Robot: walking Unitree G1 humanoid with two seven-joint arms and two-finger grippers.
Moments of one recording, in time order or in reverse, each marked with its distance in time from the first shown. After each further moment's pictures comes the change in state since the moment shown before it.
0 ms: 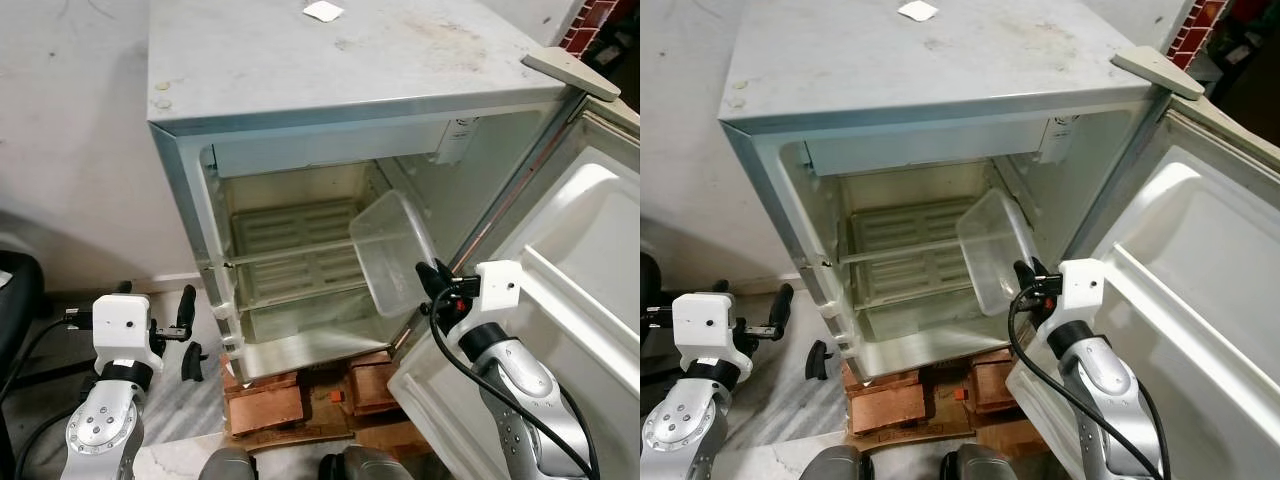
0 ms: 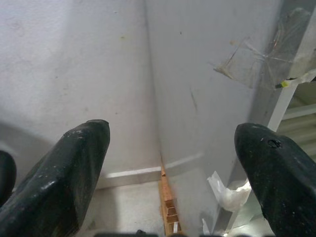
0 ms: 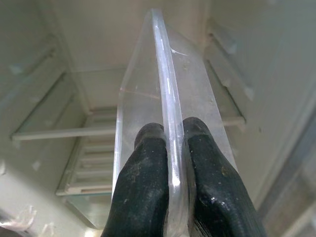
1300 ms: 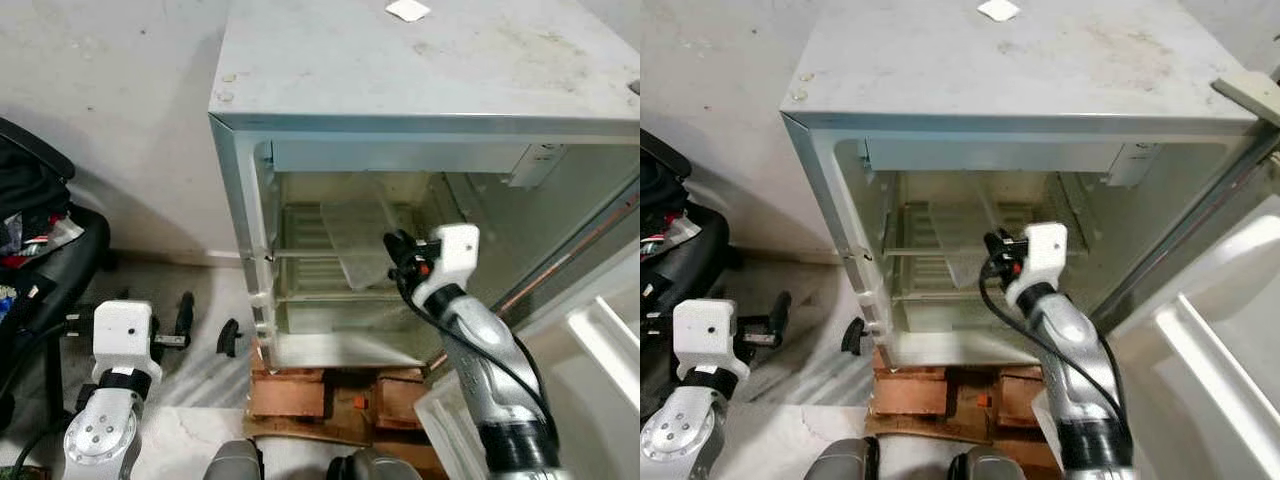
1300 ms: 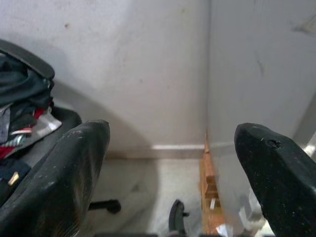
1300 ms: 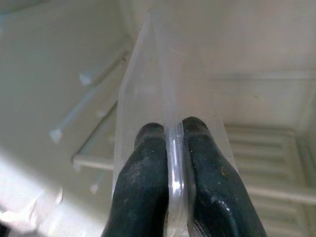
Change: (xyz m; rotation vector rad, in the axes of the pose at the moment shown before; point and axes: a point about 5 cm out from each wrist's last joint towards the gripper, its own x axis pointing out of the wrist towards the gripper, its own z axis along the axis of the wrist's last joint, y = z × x) left arm -0.010 0.000 -0.001 0.040 0.031 0.012; right arm 0.062 0.018 0.007 0.036 -0.030 0.088
